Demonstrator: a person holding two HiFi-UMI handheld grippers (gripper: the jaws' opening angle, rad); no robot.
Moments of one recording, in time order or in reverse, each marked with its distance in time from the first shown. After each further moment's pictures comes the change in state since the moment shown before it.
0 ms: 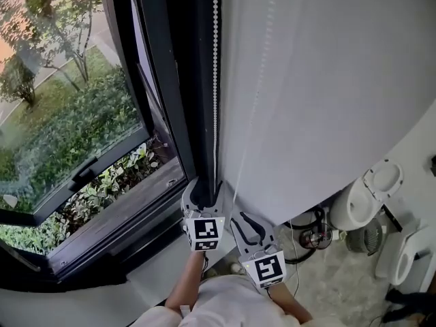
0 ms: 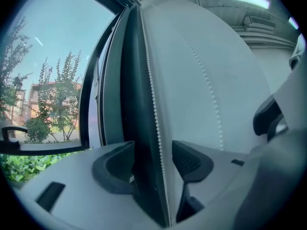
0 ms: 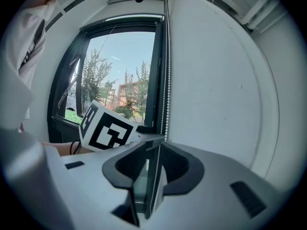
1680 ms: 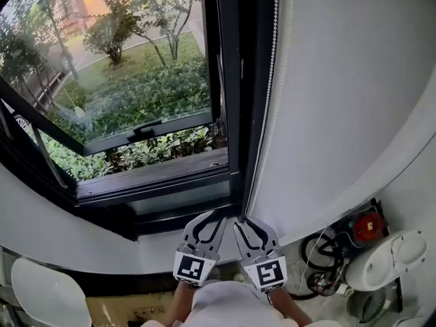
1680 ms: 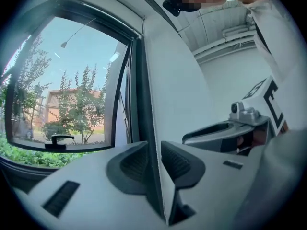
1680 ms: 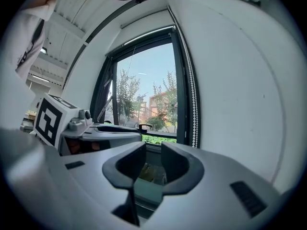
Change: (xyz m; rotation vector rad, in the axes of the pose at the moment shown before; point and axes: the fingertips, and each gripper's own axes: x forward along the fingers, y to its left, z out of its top) left arm -0.167 -0.027 0.033 -0.020 -0.097 0.198; right arm -0.022 0.050 0.019 0.001 -0.145 0.456
